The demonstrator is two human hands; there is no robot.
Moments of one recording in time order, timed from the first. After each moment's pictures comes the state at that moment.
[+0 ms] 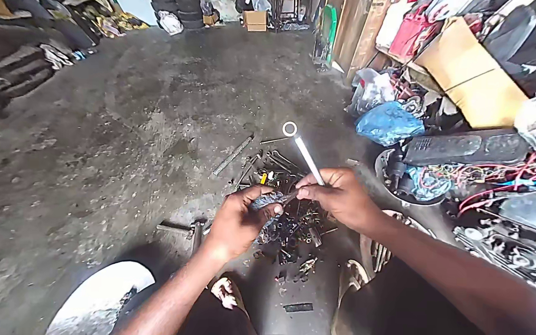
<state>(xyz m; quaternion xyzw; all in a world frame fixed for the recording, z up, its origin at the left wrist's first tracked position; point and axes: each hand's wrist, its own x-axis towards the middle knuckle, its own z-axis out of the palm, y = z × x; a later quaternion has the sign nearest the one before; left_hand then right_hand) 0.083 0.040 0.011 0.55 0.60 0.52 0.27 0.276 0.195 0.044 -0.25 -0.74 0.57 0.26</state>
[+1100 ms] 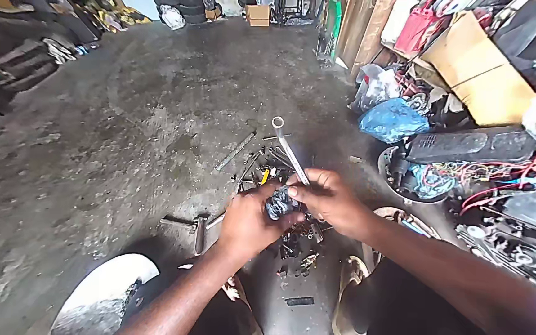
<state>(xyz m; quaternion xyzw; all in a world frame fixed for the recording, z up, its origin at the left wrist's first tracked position) 0.102 0.038 0.011 0.57 0.72 0.37 0.09 0.261 0.168 0.040 -0.23 -0.67 0.67 0.21</state>
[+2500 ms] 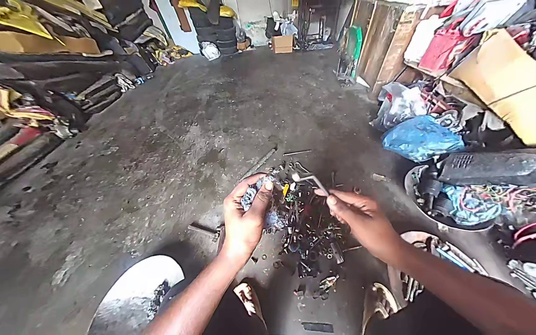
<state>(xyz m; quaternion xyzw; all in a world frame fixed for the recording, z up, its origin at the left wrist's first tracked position) 0.074 0.032 0.023 0.39 0.54 0.74 0.12 0.277 0.179 0.018 -0.17 -0.74 0.56 0.35</state>
